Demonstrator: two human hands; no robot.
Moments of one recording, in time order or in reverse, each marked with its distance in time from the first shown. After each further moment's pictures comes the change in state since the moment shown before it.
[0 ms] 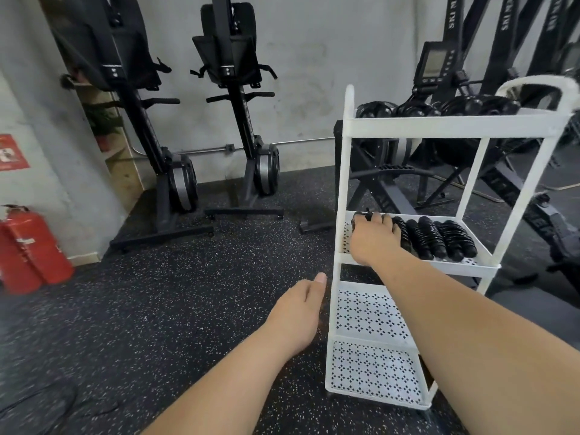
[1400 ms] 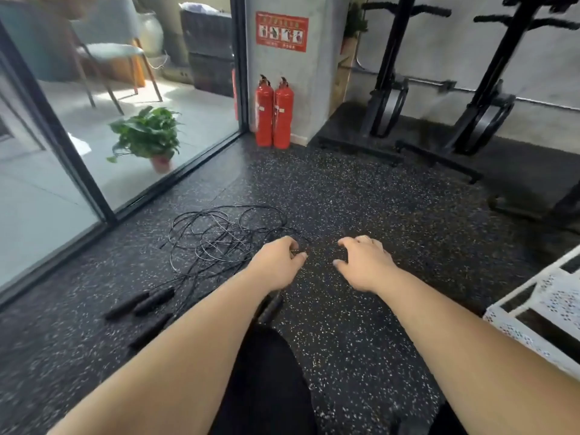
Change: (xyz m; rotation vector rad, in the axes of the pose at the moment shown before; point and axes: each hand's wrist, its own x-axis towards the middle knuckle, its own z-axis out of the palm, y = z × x) left_hand -0.347 -0.302 -0.248 0.233 0.439 -0.460; right_hand -0.430 -0.318 0.113 -0.160 -0.461 -0.804
